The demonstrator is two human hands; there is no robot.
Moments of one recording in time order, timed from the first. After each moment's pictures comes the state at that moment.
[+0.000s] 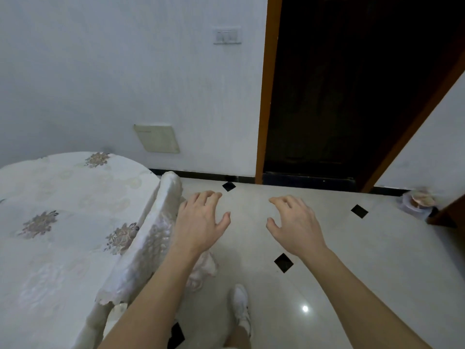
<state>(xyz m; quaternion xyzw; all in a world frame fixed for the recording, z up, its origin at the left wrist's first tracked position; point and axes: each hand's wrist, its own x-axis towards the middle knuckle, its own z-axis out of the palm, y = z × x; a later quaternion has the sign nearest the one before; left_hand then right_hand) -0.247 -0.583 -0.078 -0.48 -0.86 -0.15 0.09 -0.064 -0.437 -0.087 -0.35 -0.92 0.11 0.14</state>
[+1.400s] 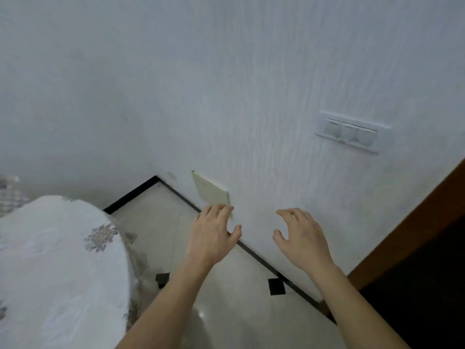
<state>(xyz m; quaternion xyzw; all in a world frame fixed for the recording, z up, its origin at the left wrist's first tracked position) -0.741 -0.156 -0.070 -0.24 -0.96 -0.12 0.10 -0.658 0.054 -0.080 -0.09 -0.97 0.20 0.12</state>
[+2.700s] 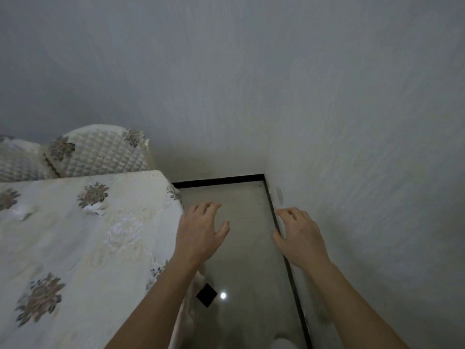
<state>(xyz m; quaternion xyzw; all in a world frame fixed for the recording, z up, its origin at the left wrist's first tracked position) -1.124 -0.443 -0.102 0.17 -0.97 -0.11 0.13 -1.216 -0.220 -0.094 0.27 -0.95 0.18 0.01</state>
